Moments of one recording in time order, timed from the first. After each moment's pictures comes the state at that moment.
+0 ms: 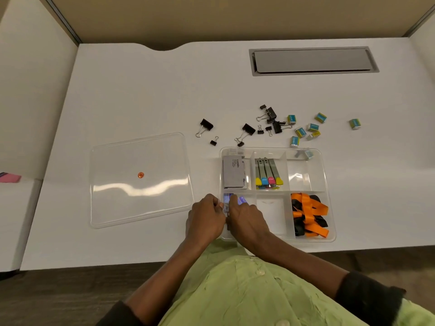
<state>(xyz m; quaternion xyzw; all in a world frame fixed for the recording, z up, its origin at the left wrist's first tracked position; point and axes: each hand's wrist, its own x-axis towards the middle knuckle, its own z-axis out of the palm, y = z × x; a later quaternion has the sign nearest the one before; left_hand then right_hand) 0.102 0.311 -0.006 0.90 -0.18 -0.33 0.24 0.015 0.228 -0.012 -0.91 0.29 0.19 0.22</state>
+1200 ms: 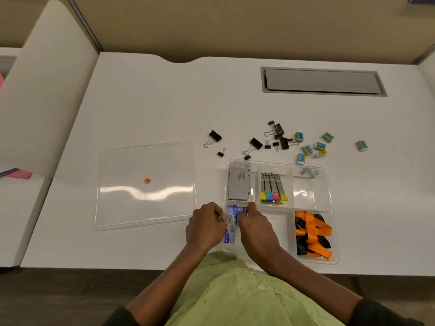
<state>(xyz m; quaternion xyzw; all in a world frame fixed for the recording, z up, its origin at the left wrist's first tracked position) 0.112 0.311 -0.010 0.90 -0.17 -0.33 0.25 0.007 0.216 -0.001 -0.93 0.28 0.16 0.19</state>
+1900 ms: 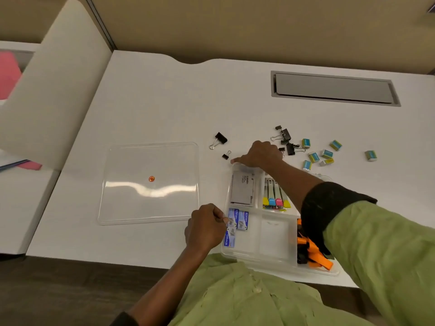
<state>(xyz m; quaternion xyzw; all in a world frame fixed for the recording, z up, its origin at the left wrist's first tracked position) 0.111 0.311 -0.010 0.90 -0.12 -0.32 0.26 0.165 0.063 0.010 -0.87 0.40 0.25 0.17</state>
